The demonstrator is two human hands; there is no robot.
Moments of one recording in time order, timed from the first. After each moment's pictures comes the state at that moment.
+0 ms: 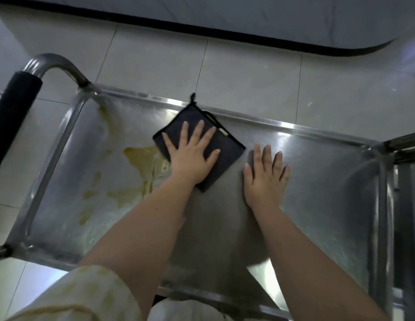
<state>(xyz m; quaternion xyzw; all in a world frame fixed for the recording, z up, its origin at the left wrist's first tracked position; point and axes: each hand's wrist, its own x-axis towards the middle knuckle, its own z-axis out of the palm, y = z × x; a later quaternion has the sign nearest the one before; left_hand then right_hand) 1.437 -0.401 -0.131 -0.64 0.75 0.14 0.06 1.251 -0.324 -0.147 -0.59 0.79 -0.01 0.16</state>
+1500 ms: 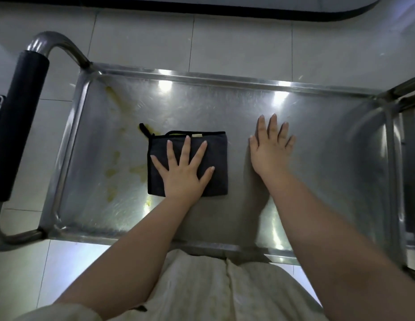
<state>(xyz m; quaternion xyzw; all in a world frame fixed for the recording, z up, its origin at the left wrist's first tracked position) 1.514 -0.284 -0.130 -0.64 0.75 0.15 0.08 1.289 -0.311 -0.133 -0.55 0.81 0.07 0.18</state>
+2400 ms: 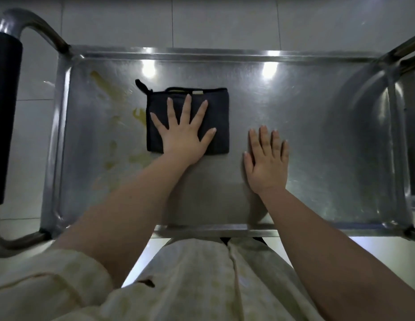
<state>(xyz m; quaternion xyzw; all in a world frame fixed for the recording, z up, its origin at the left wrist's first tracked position) 1.514 -0.355 -0.131 -0.57 0.80 0.17 0.09 1.328 -0.227 -0.151 -0.58 0.80 0.02 0.13</state>
